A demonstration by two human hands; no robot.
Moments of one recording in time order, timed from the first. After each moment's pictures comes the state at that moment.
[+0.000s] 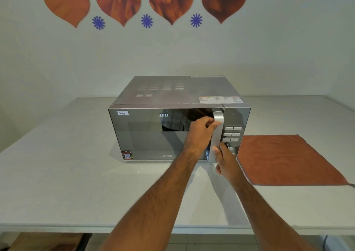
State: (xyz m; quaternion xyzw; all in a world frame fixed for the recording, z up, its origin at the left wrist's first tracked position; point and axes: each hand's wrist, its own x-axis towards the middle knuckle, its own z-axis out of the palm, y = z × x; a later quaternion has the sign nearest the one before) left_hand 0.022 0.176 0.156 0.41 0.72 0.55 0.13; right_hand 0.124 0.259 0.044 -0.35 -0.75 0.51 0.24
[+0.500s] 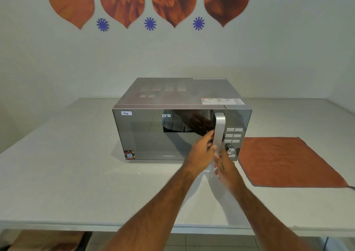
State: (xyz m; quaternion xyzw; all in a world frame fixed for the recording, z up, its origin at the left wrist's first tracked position) left_hand 0.040 0.141 0.118 0.44 0.72 0.49 0.21; right_hand 0.141 0.238 0.039 -0.33 -0.76 0.50 0.24
